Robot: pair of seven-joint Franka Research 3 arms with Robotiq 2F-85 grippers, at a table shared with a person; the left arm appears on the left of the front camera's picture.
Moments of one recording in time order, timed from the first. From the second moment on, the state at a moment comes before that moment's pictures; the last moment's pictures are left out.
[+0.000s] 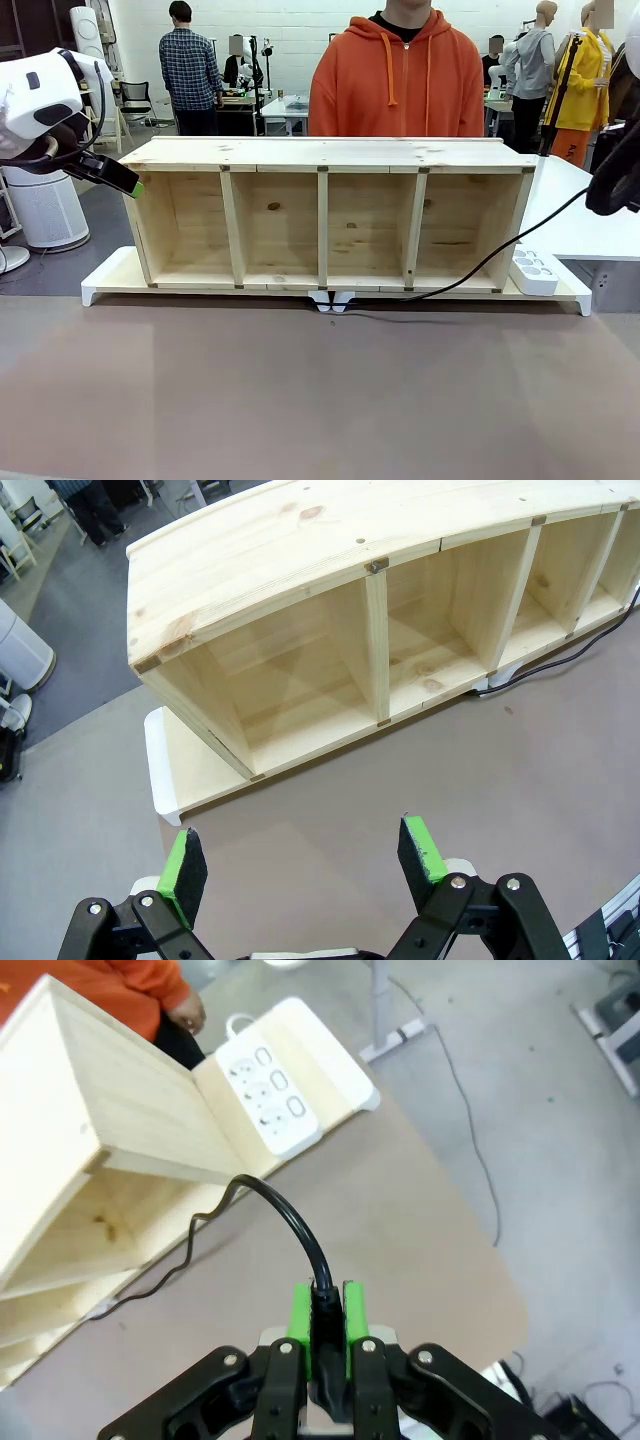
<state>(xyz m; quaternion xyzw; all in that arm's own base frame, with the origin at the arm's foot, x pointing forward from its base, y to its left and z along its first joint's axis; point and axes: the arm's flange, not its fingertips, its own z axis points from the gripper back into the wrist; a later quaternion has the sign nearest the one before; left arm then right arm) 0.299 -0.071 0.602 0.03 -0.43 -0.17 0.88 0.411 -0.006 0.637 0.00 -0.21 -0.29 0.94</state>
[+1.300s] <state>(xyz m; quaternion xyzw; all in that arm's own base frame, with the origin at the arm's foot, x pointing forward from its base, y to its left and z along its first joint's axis) 0.299 -0.071 0.602 0.03 -0.43 -0.17 0.88 0.524 0.002 0.648 -0.03 -0.15 -0.27 0.95</state>
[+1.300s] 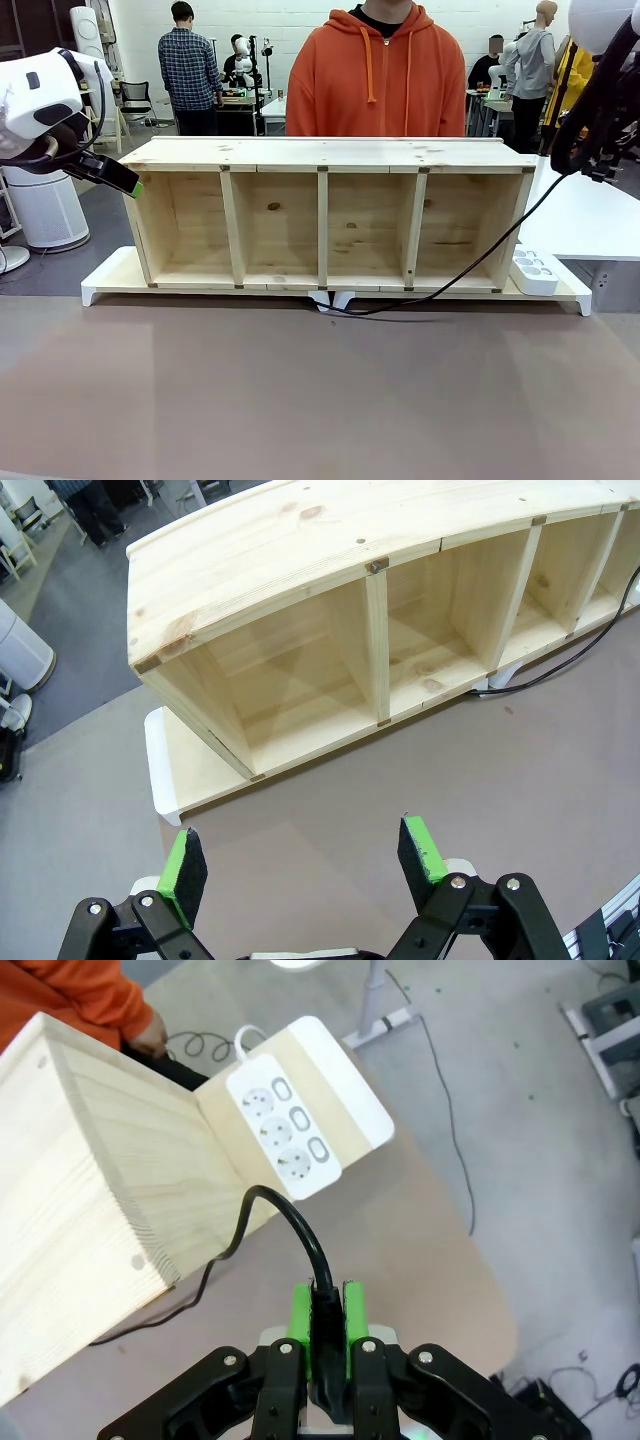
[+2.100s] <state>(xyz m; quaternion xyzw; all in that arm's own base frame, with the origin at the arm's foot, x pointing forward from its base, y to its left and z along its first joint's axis) 0.299 -0.071 0.602 0.03 -0.43 -0.17 0.88 0.528 0.006 0.643 -0.04 -0.14 -0.26 0.96</state>
